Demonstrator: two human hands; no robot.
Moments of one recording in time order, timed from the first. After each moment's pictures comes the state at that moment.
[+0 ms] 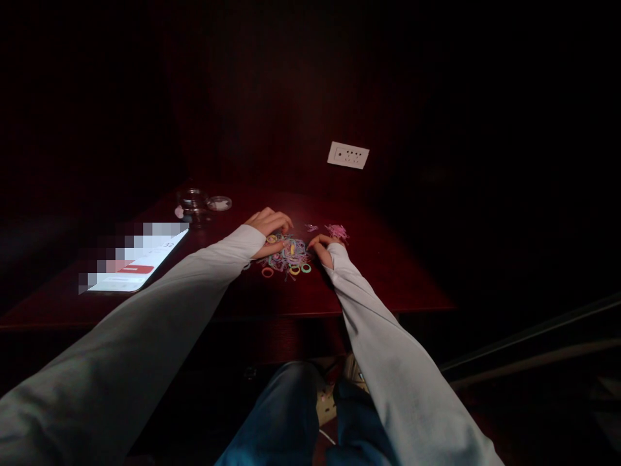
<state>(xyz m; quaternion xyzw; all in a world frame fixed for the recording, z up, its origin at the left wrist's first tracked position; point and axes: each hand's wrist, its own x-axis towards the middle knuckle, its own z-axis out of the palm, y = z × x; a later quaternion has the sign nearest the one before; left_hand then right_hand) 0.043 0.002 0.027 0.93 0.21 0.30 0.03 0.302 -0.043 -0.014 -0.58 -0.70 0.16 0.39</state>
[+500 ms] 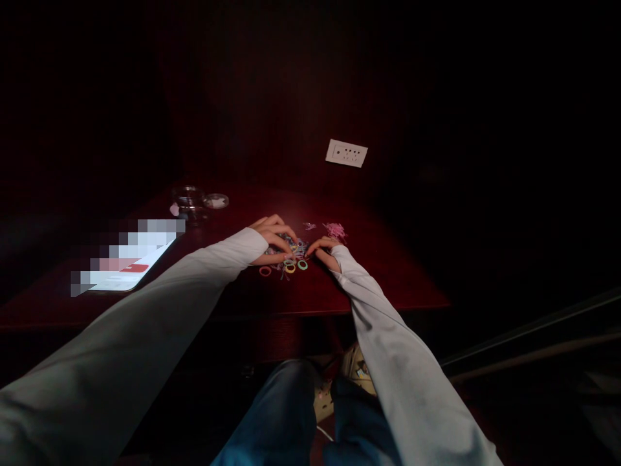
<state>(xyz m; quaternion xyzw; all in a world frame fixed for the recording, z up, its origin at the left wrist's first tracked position) 0.051 0.000 0.018 0.95 0.13 0.26 0.04 0.315 -0.039 -0.022 -0.52 -0.77 0.14 0.36</state>
